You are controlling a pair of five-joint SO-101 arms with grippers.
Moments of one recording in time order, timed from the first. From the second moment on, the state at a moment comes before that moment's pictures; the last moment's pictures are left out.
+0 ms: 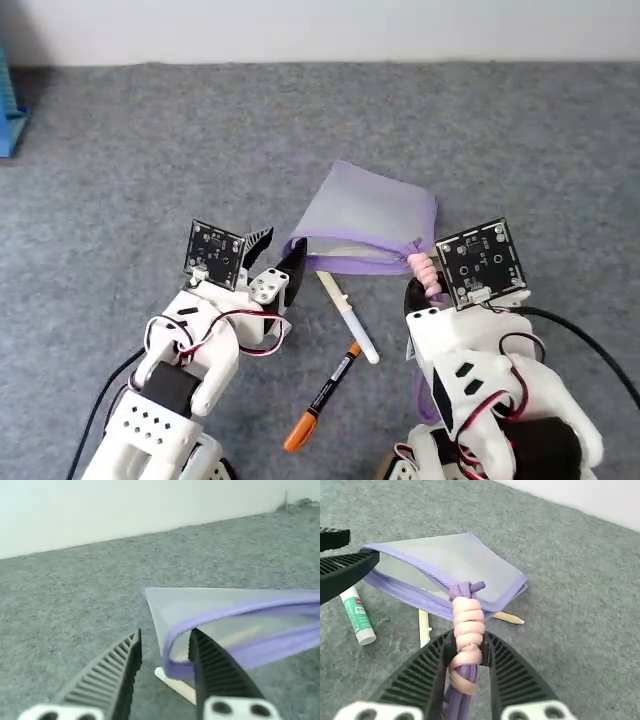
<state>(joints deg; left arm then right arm) 20.4 -67.8 77.4 26.2 8.9 -11.6 -74.9 34.2 85.5 9.8</state>
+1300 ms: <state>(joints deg) 4.1 -68.5 50.4 69.0 9.2 -17.3 -66.1 40.9 63.5 2.0</state>
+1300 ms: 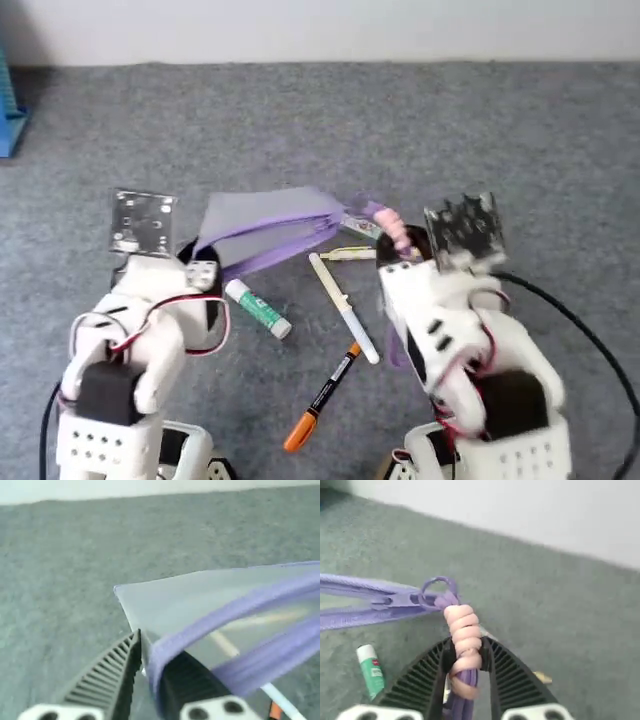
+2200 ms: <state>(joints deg) -5.9 -68.9 49.5 80.5 17.0 -22.3 -46.6 22.9 83.8 -7.3</state>
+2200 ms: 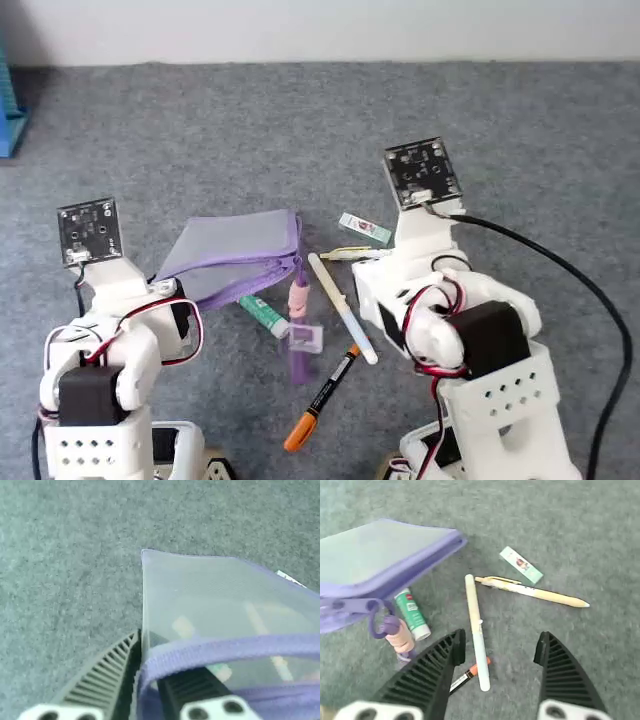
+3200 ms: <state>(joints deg) -5.9 -69.3 49.2 84.9 17.5 -14.5 34.5 -25.2 81.8 19.7</state>
